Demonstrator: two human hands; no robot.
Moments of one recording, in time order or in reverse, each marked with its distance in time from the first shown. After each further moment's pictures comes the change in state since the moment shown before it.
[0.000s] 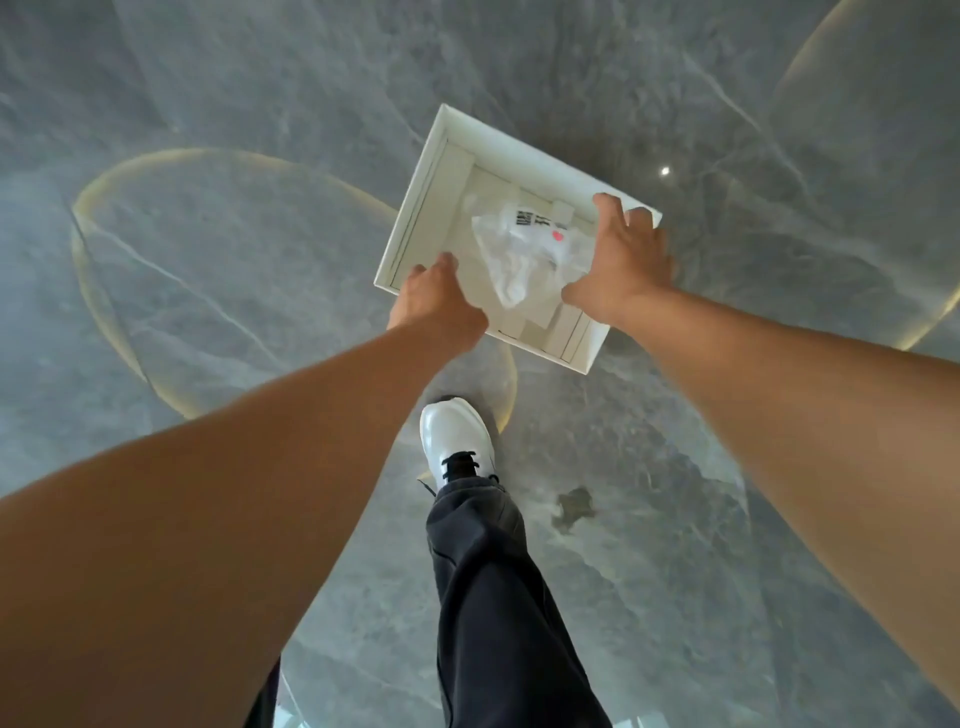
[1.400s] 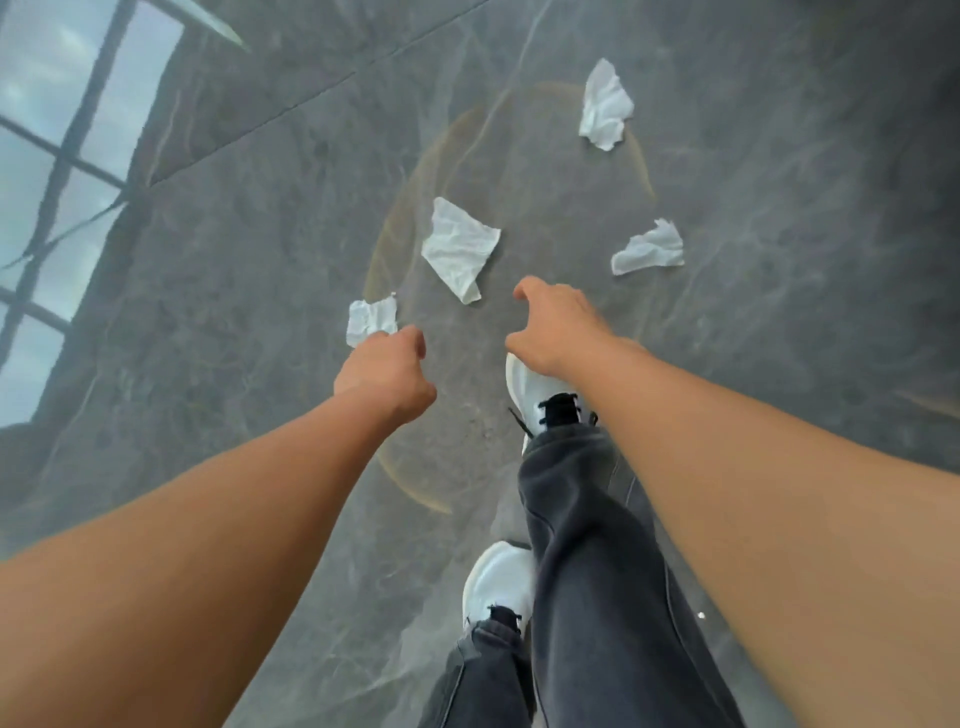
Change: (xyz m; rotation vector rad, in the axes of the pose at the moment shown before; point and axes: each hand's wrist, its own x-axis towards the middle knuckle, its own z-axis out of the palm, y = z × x) left_hand -0.170 -0.845 -0.273 -0.727 0.292 -0.879; right_hand -0.369 -0.851 0.444 -0.883 -0.501 -1.153
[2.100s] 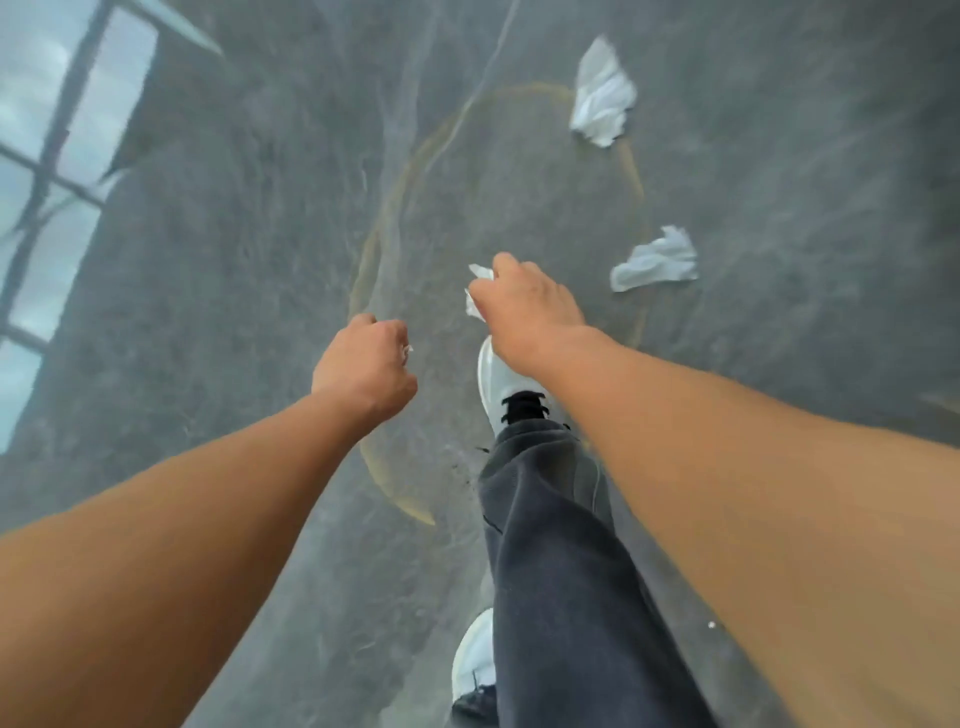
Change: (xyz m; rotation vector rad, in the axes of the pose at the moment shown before) left_hand 0.076 0.015 0.019 0.025 0.152 0.139; right_hand 0.065 0.013 0.009 -0.231 0.219 -0.269
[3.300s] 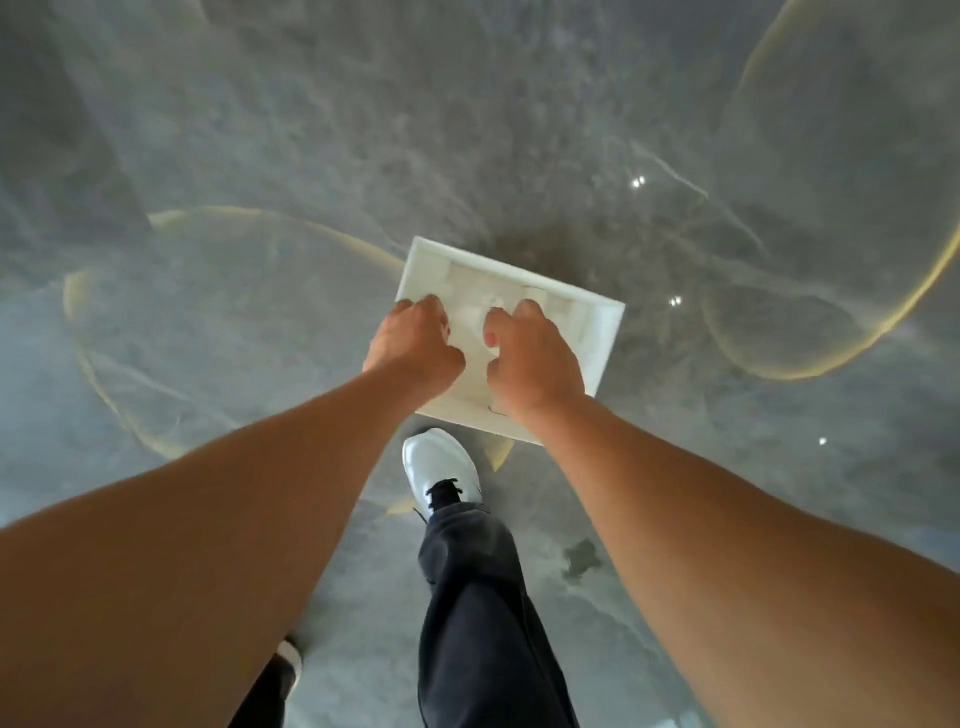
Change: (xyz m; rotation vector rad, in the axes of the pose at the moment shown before) left_hand -0.670 0.458 0.550 0.702 -0.499 0.965; right_hand -0.933 0.287 0.318 0.960 0.499 1.363
